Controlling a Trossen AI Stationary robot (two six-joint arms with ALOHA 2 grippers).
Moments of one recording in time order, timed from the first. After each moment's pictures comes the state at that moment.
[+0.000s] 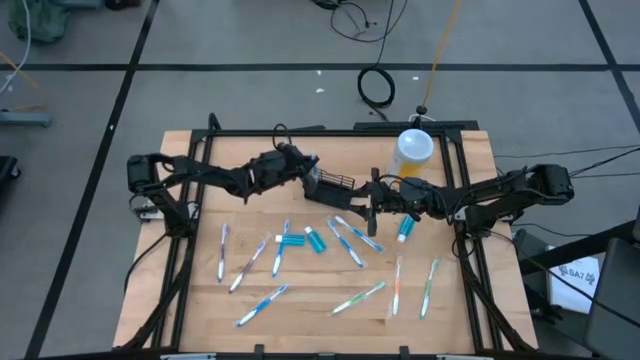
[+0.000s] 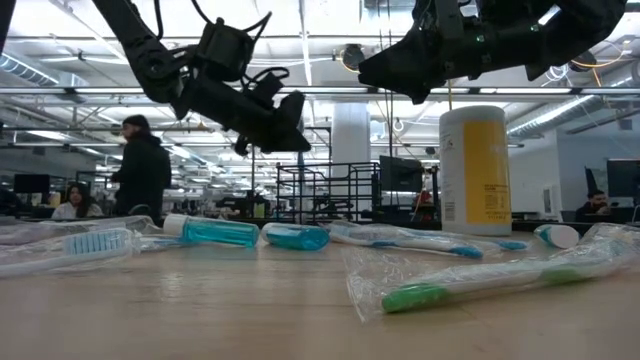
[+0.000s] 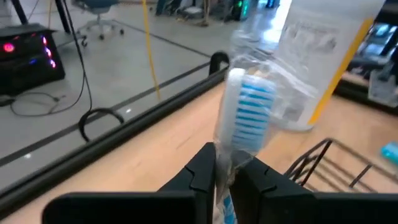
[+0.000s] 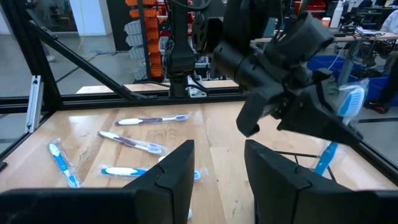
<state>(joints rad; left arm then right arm) 0.31 1.66 0.73 0.67 -0.26 -0.17 -0.03 1.31 0.55 0.66 0.05 0.03</state>
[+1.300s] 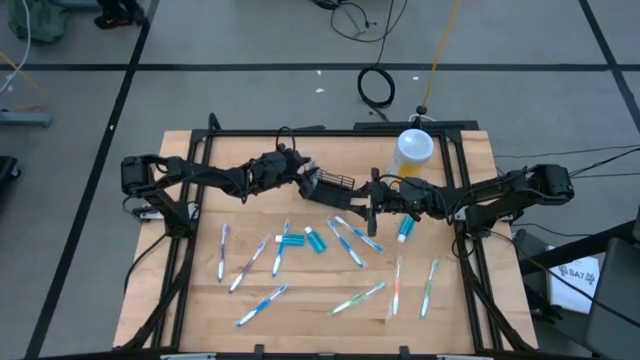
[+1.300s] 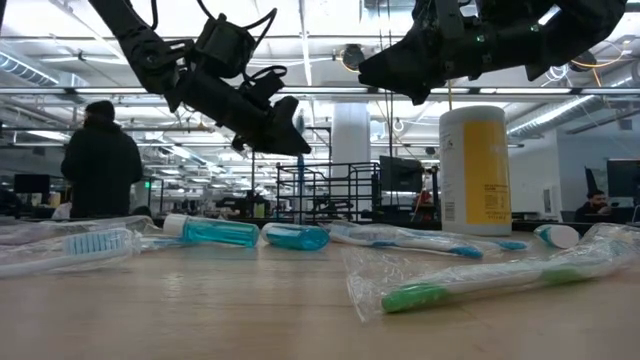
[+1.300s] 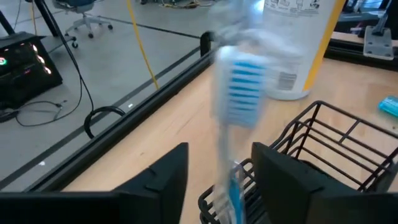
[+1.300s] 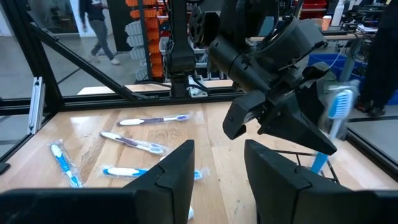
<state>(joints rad) 0.30 1.60 0.73 0.54 -0.24 -0.05 -0.03 1.31 0.55 0.66 0.05 0.04</state>
